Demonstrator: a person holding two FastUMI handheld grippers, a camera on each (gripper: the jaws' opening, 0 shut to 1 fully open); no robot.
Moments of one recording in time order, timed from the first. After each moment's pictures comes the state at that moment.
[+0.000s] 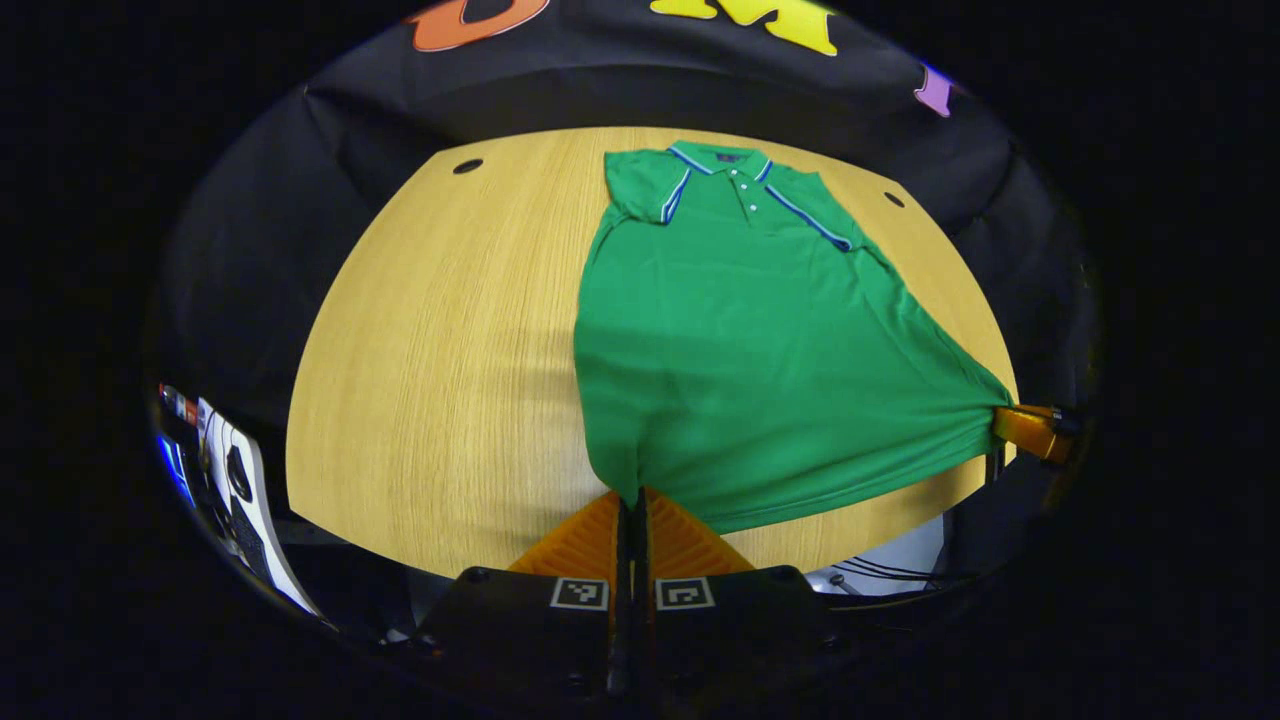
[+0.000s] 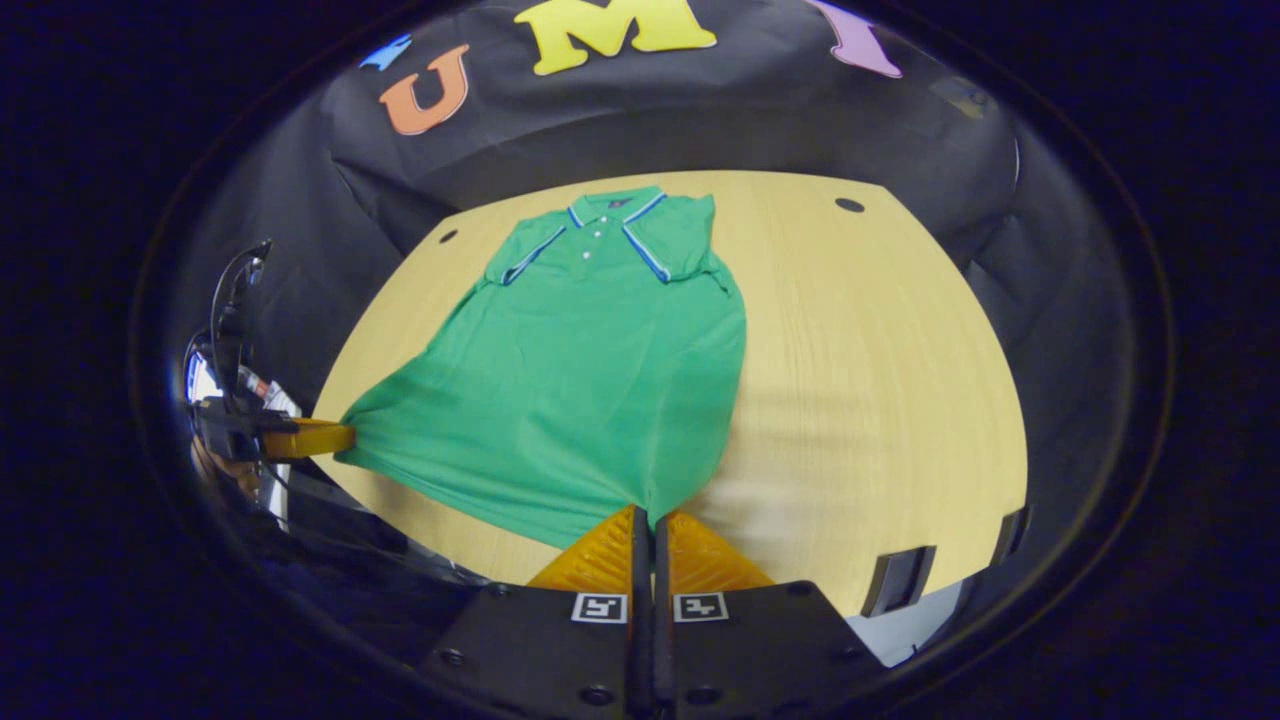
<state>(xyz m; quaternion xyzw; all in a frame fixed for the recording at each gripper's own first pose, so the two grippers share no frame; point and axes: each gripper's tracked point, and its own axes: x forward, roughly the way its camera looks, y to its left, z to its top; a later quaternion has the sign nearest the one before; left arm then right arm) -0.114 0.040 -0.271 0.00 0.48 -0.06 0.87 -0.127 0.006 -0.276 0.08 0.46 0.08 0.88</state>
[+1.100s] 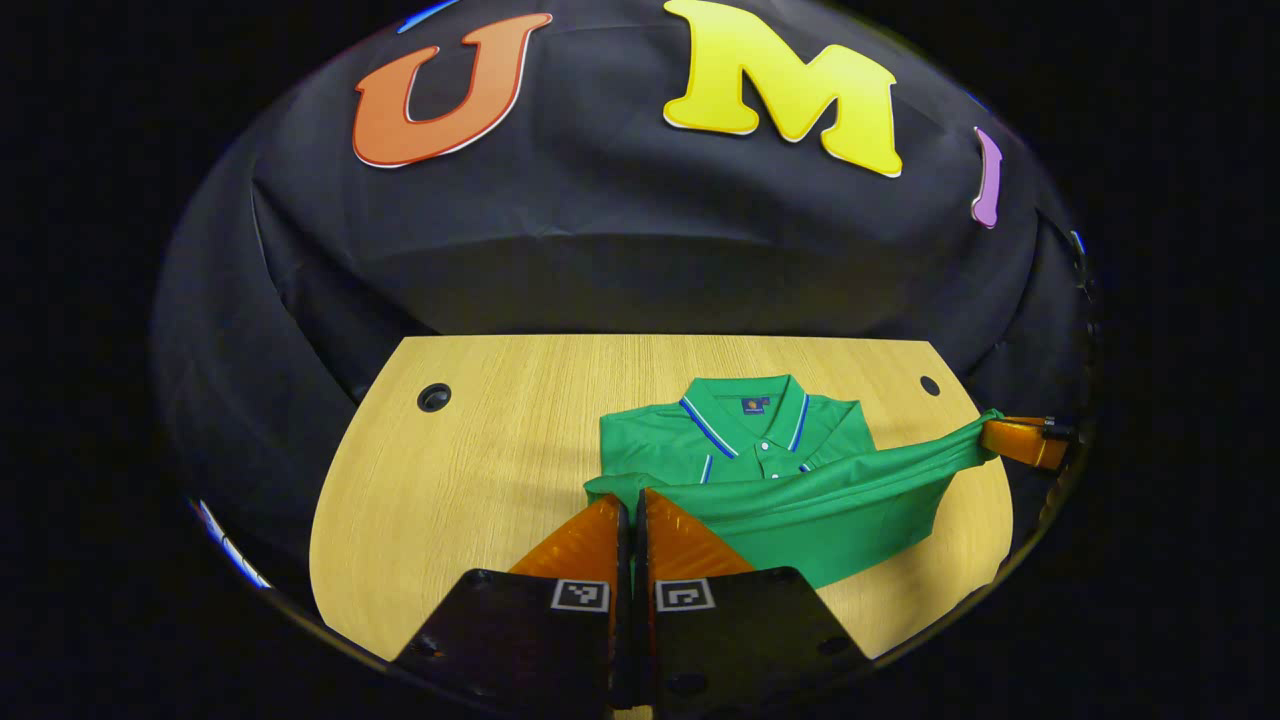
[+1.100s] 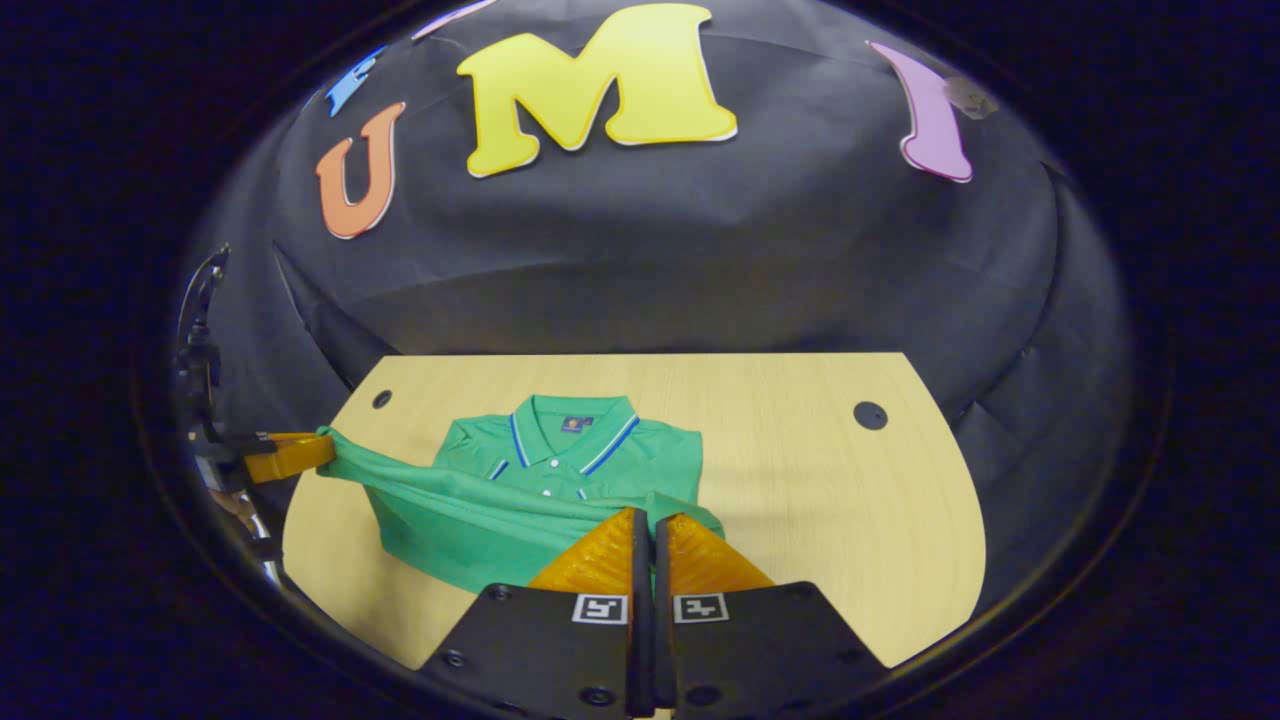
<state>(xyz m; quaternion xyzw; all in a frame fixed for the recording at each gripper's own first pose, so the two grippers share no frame) 0.214 0.036 -0.178 -0.01 0.31 -0.05 0.95 0.198 0.010 -0.195 0.05 0.33 0.04 0.94</state>
